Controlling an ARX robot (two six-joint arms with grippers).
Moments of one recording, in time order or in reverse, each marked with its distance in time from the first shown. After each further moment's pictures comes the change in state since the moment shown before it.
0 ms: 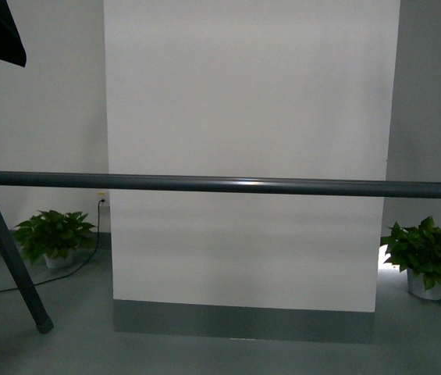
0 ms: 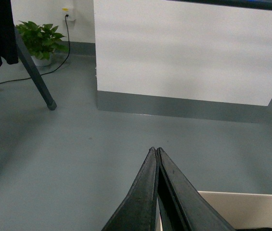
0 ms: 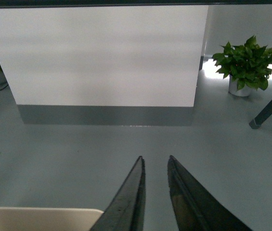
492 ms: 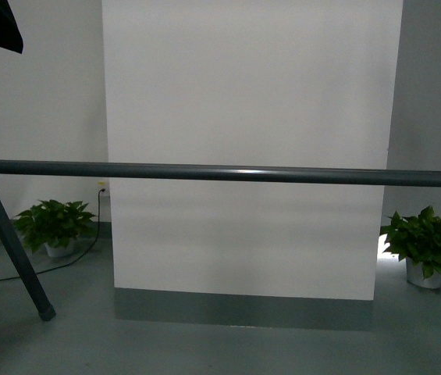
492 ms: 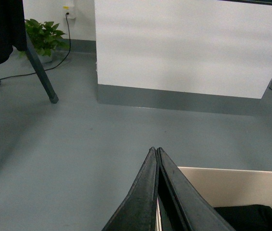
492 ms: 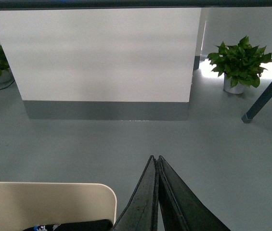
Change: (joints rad) left arm 0.000 -0.325 -0.212 -0.116 0.000 0.000; right arm 0.000 -0.413 -0.216 -0.196 0.000 -0.003
